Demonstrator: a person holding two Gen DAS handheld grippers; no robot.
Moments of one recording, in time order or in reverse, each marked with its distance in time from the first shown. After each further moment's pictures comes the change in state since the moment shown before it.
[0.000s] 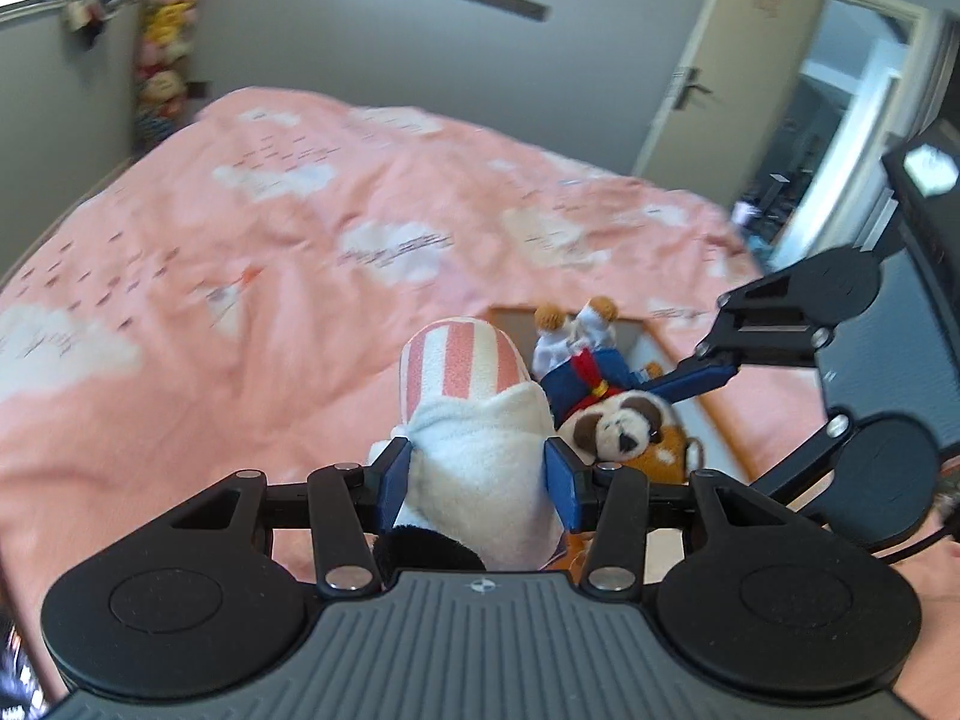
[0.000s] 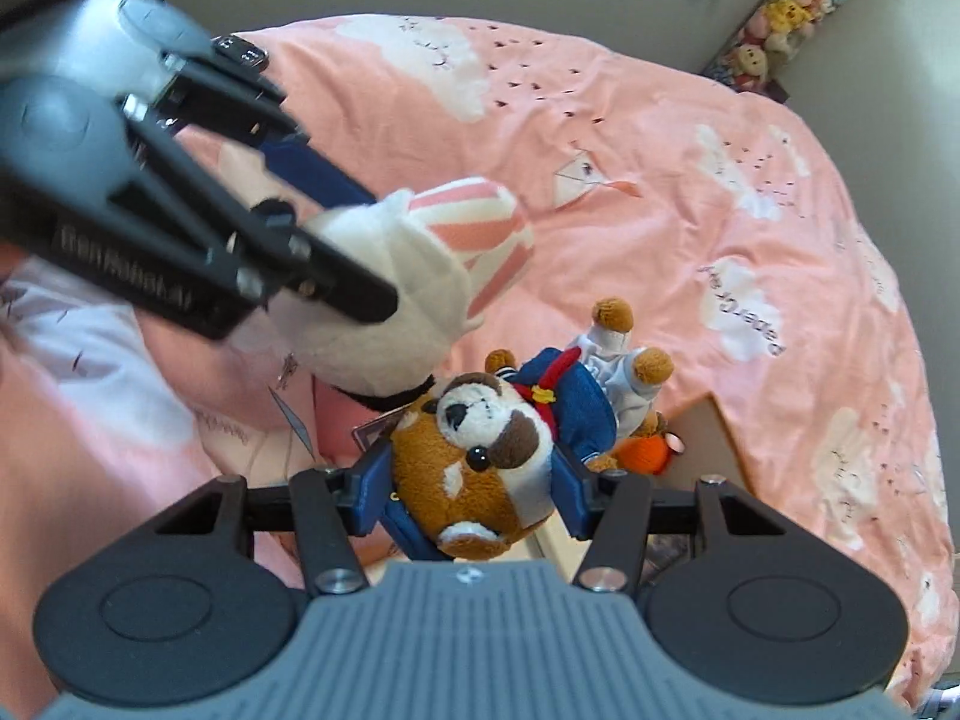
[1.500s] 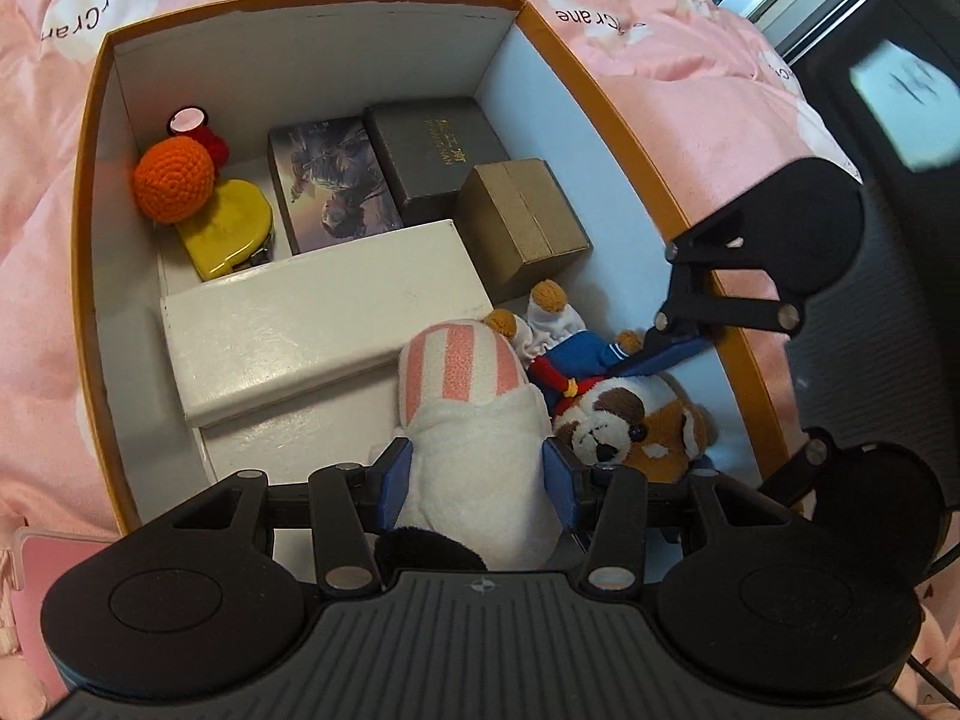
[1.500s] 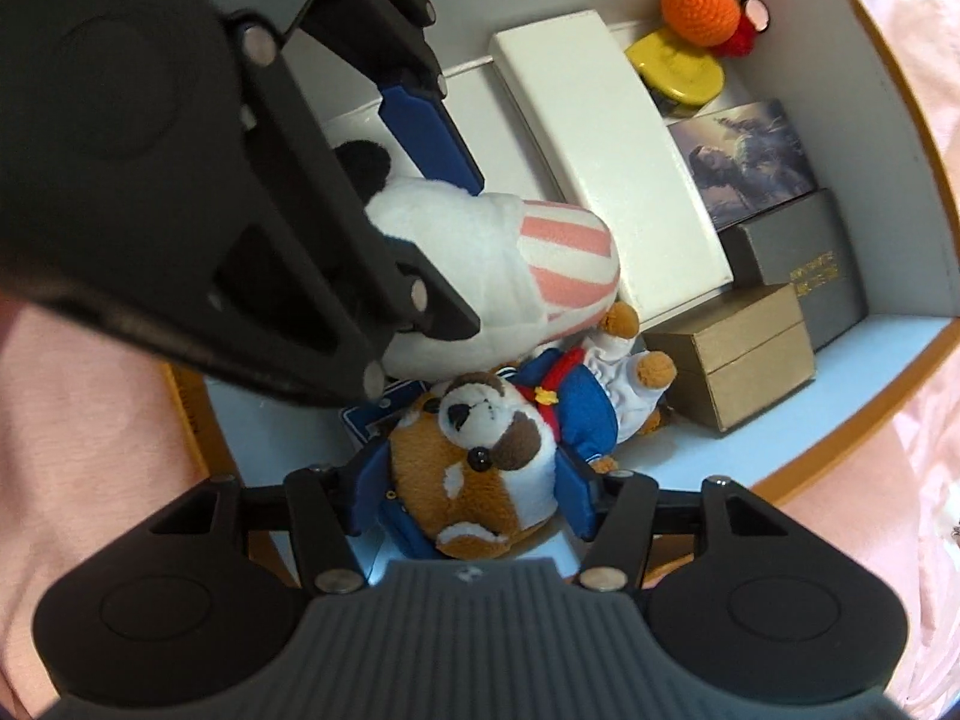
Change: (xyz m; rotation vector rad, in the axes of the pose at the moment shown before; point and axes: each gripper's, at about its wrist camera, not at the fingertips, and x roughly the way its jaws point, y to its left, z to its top) left arm 0.260 -0.120 -0.030 0.089 0.590 -0.124; right arm 0.130 -0.082 -0.156 -0.007 0.456 0.352
